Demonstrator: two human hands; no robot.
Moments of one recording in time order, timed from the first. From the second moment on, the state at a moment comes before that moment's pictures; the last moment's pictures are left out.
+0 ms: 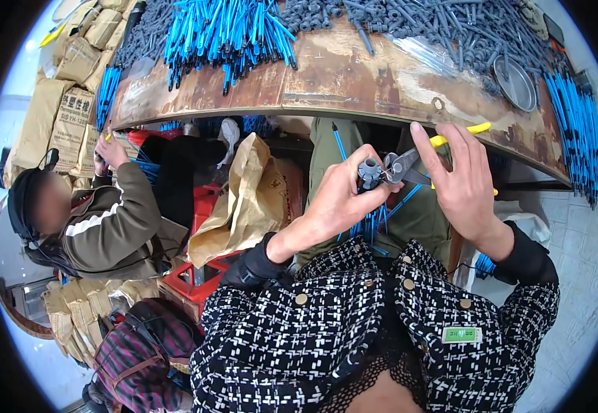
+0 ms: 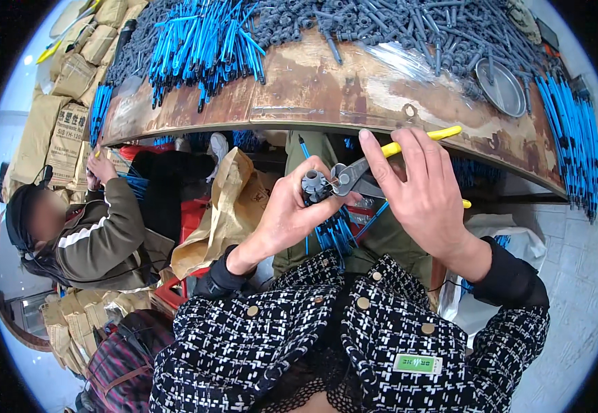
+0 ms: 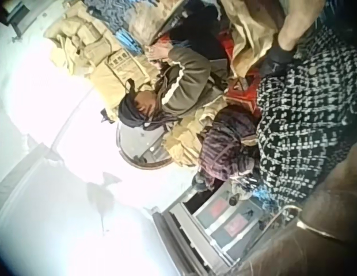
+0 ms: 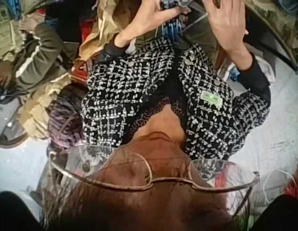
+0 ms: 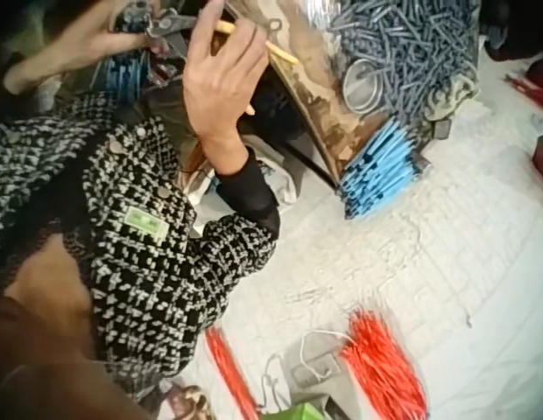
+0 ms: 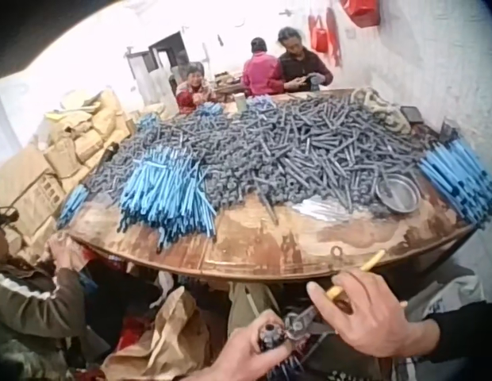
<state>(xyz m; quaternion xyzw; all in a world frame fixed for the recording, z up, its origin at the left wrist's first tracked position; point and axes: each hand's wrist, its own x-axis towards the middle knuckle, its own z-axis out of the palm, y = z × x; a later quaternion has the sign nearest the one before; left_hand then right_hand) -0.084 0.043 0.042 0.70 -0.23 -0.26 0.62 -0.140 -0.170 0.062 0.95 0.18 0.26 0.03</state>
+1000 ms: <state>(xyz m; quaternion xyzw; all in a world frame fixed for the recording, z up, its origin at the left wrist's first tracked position) -0.084 0.044 0.026 0.57 -0.18 -0.31 0.74 -0.159 -0.187 0.081 0.94 0.22 0.05 -0.27</state>
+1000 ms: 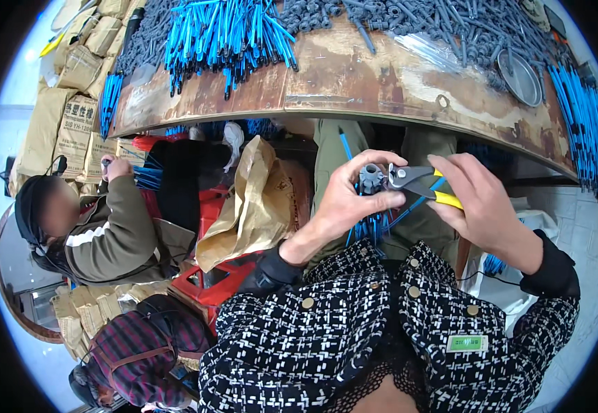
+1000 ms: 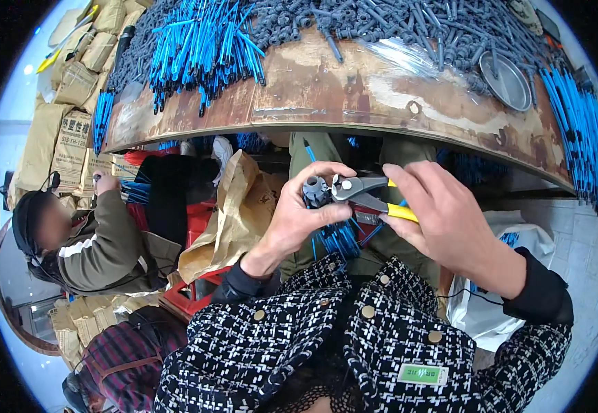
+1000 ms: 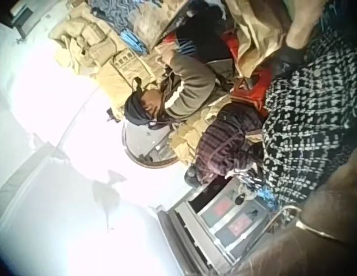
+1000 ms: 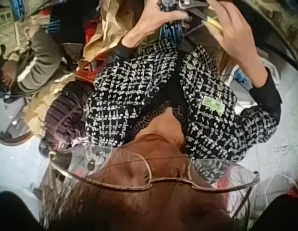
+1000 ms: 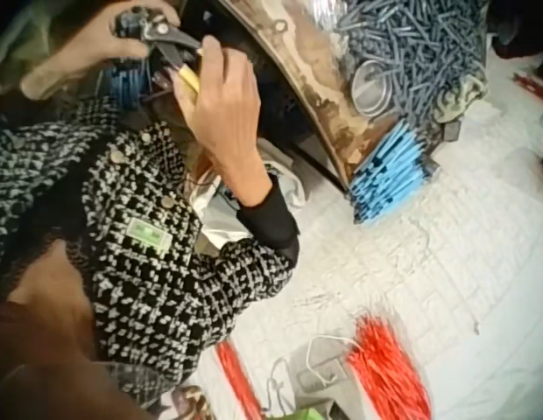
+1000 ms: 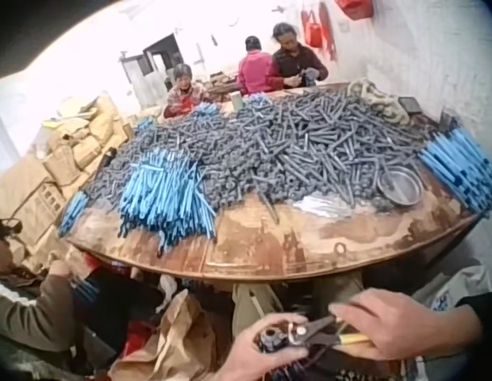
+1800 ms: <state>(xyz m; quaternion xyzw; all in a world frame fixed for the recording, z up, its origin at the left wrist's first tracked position) -0.081 0.046 0.009 0.62 -0.21 -0.29 0.70 -0.156 -0.194 0.086 0.90 0.11 -0.15 -0.40</state>
